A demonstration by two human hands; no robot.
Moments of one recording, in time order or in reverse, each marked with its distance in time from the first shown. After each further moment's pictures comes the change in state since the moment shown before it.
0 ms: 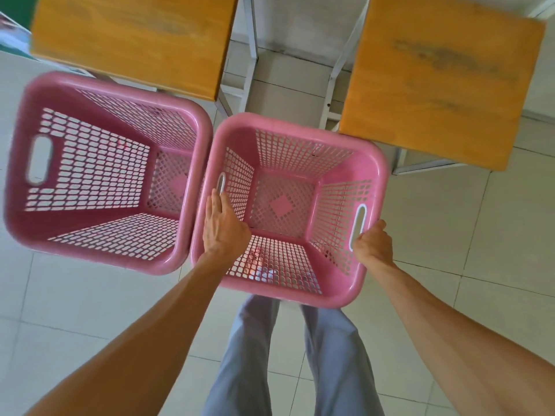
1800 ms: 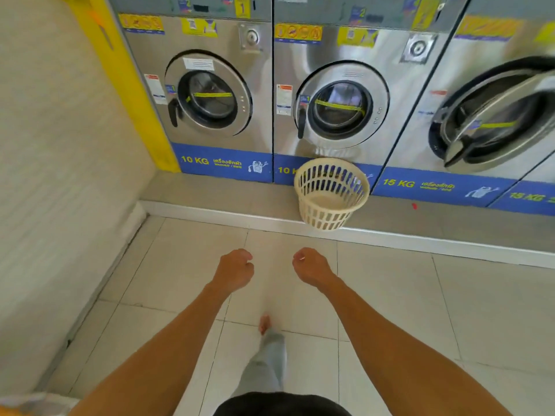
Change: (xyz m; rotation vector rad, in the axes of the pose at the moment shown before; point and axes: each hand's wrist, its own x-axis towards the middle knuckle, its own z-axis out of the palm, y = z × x) left_hand -0.663 0.588 0.321 0.714 -0.631 1.511; right_hand -0.215 0.765 -0.254 1.190 0.504 0.491
